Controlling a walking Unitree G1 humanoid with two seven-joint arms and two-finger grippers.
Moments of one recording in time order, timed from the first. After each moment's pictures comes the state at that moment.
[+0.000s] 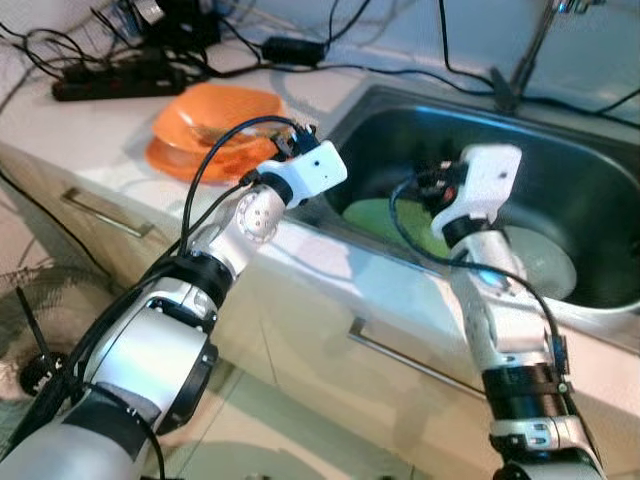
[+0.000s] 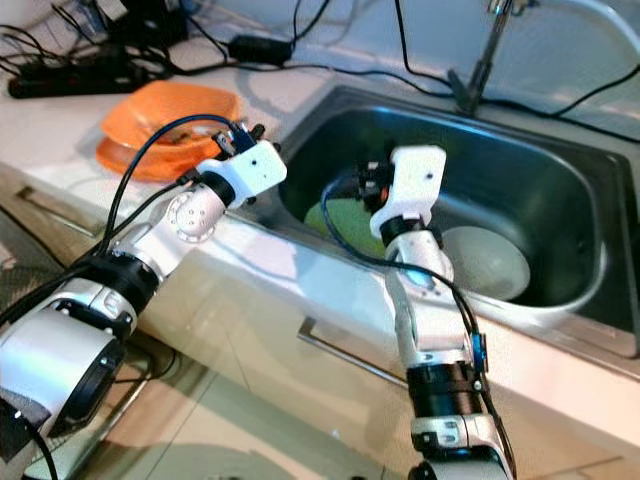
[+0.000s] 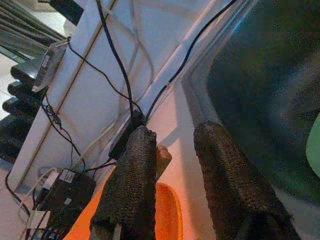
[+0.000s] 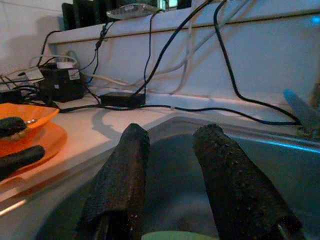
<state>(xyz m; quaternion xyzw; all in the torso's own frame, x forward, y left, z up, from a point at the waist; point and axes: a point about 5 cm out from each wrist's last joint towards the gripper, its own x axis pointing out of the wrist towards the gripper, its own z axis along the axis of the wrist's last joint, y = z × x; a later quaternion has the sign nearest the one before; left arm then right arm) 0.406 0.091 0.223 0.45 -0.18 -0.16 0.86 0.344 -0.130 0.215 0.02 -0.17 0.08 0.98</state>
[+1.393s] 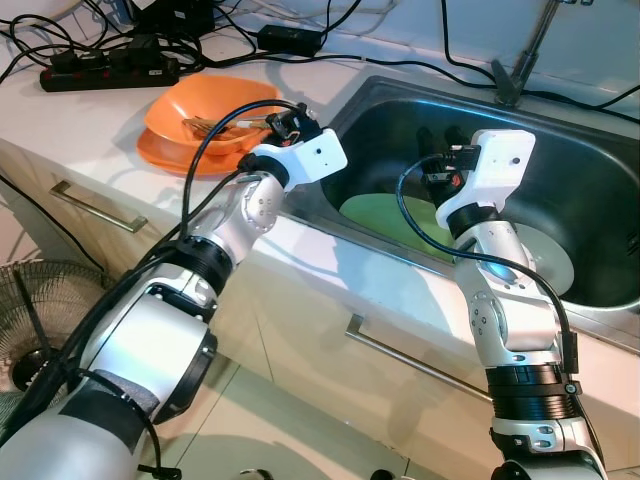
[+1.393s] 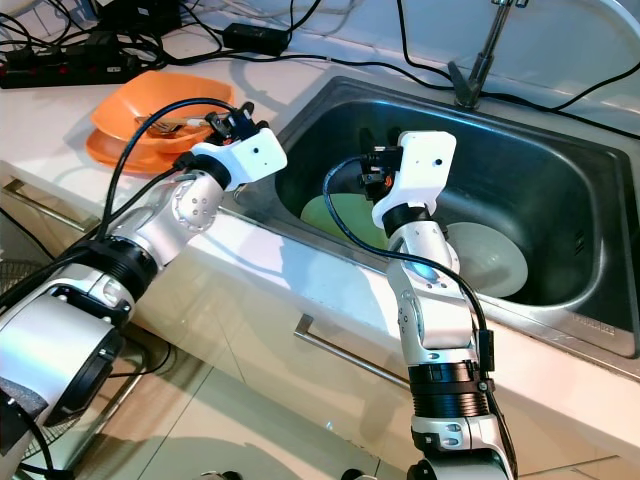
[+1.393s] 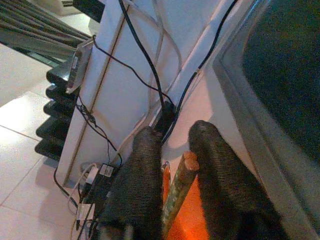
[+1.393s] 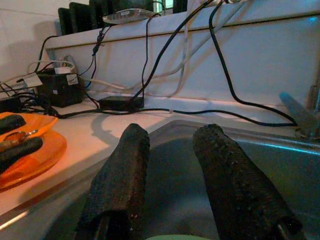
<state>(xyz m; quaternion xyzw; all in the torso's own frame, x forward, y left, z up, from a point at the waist) 0.413 0.093 0.242 0.52 -0.19 -0.09 0.83 0.340 -0.131 0.230 0.04 -0.18 0.08 0.98</state>
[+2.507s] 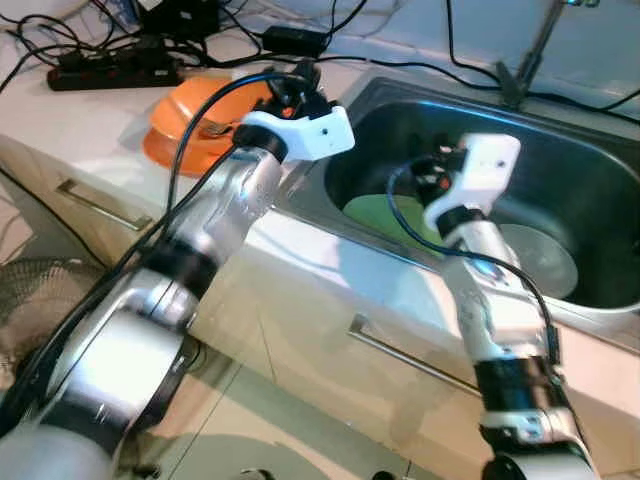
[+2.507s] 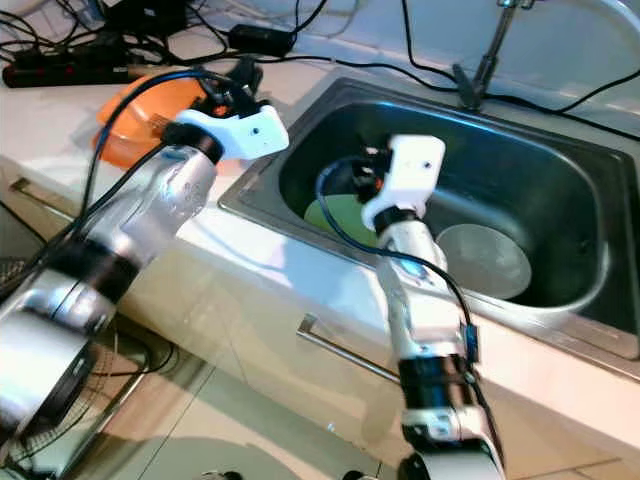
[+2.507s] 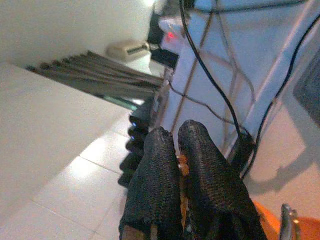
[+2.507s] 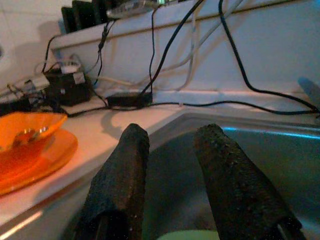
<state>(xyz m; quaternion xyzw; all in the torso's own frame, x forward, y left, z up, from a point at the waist) 0.385 0.089 0.283 0.56 -0.32 -0.03 0.76 0.350 -0.121 0.223 0.07 -0.17 0.08 0.98</state>
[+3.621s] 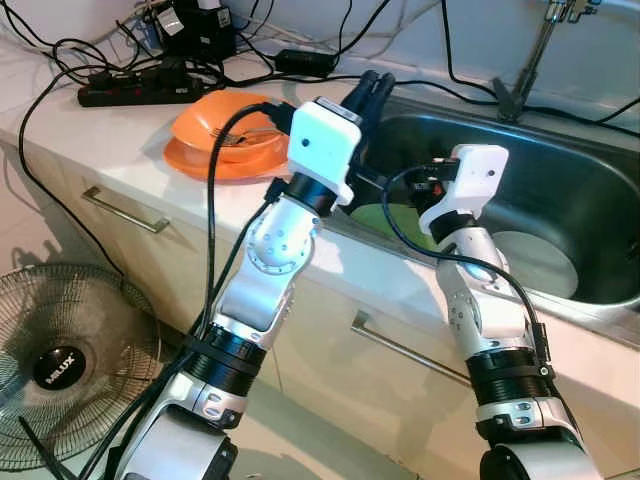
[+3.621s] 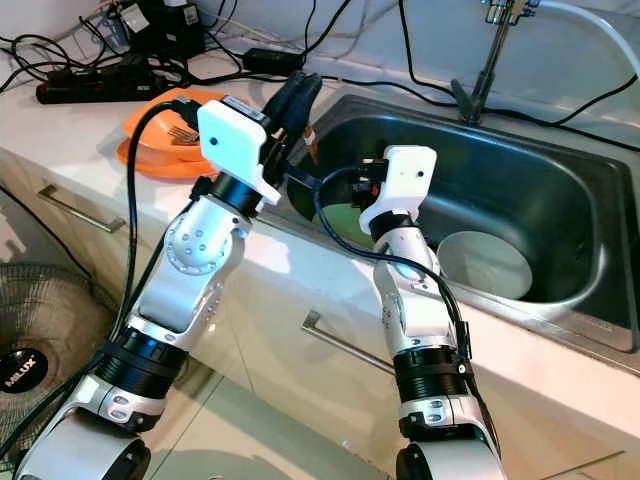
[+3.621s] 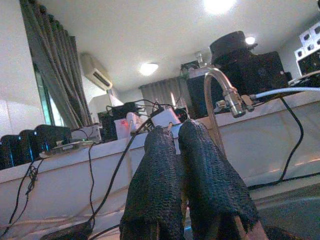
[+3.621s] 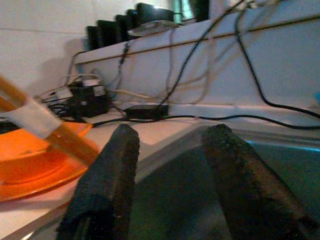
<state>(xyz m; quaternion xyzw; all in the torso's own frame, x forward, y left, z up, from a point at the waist) 0.323 0.041 0.276 0.05 -0.36 -0.25 0.90 0.357 -0.117 0.207 0.06 -0.17 0.12 0.98</state>
